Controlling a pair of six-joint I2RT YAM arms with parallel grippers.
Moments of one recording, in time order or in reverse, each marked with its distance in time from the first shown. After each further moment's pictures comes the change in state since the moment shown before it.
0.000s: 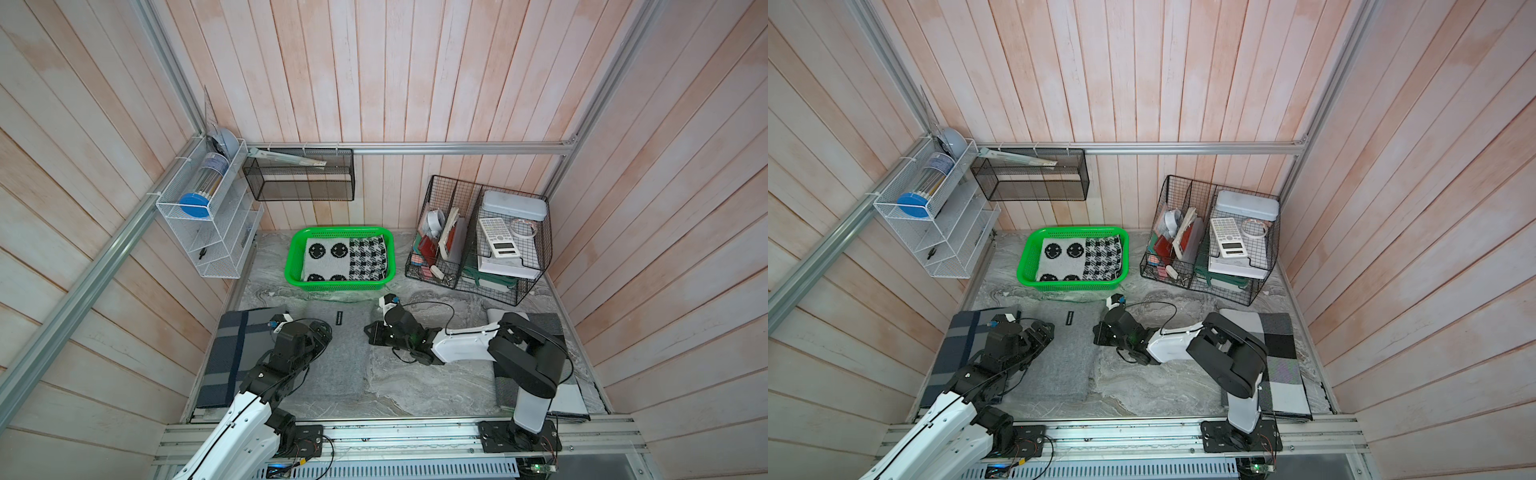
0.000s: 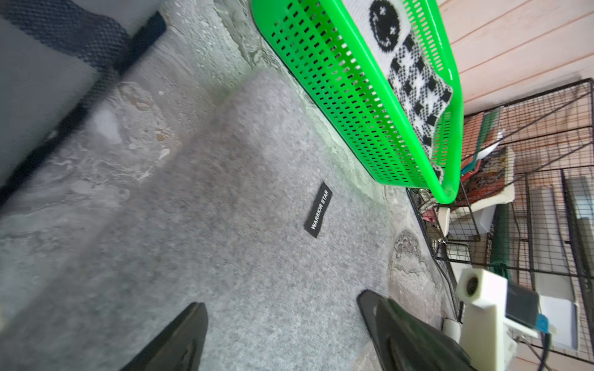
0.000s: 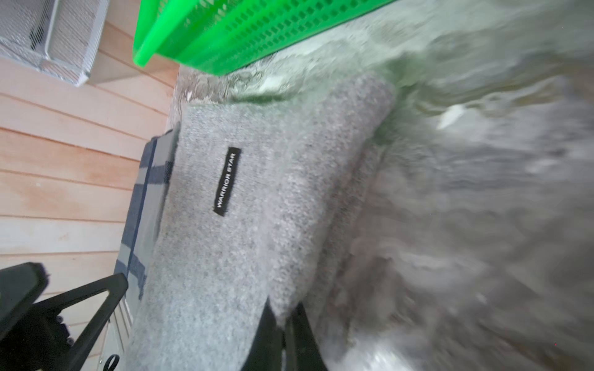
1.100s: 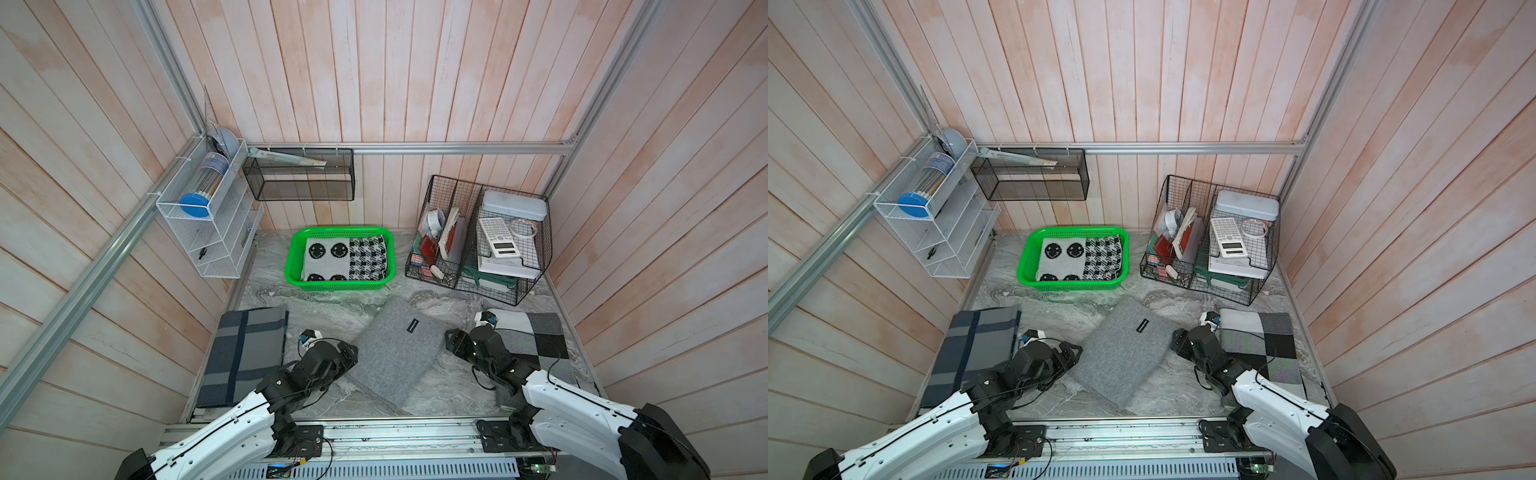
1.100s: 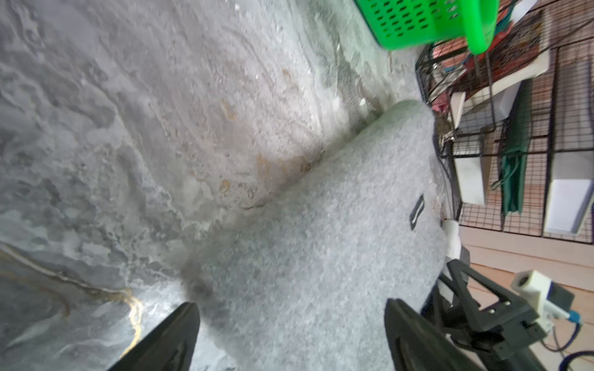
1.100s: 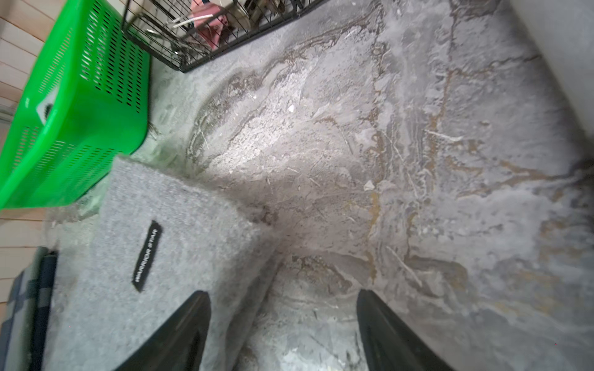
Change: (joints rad) left arm -0.439 0.032 -0.087 -0.007 -0.069 -0.267; right arm -0.388 -0.754 -0.548 -0.354 0.148 -0.058
